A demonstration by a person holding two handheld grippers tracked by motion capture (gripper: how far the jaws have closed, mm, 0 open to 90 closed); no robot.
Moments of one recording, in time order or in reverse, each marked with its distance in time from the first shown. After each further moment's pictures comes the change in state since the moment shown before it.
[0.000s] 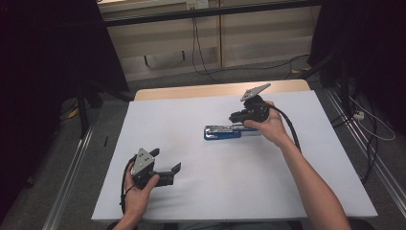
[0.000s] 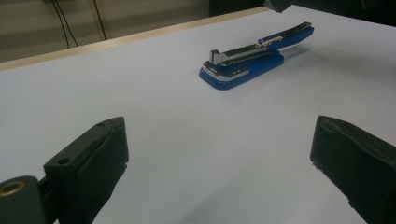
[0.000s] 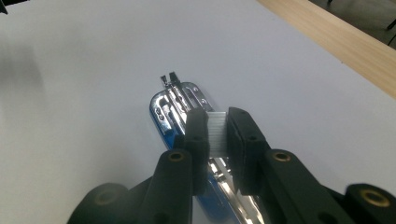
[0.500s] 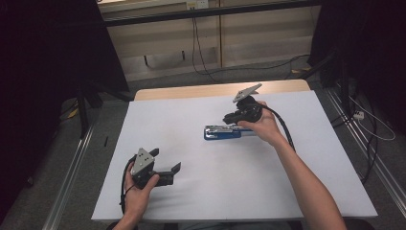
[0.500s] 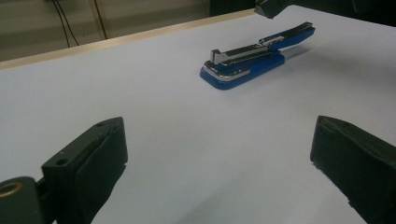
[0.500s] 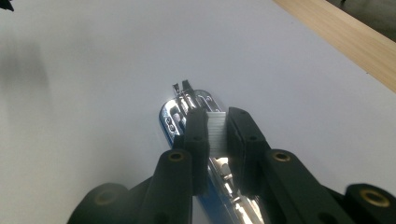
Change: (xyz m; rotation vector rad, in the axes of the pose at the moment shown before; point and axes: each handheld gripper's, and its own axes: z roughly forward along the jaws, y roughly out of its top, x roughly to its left) left arm 0.001 0.000 0.000 0.001 -0.001 -0.004; right arm 0.006 0.010 0.016 0.017 0.031 -0.028
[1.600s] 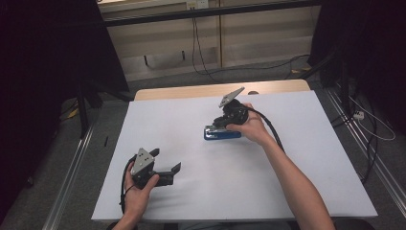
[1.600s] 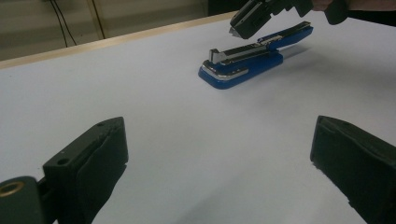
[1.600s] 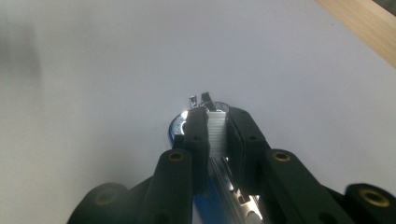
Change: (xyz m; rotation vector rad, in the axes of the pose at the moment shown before) left arm 0.000 0.000 0.000 -0.001 -0.005 0.001; right arm 0.009 0.012 0.039 0.056 0.042 -0.079
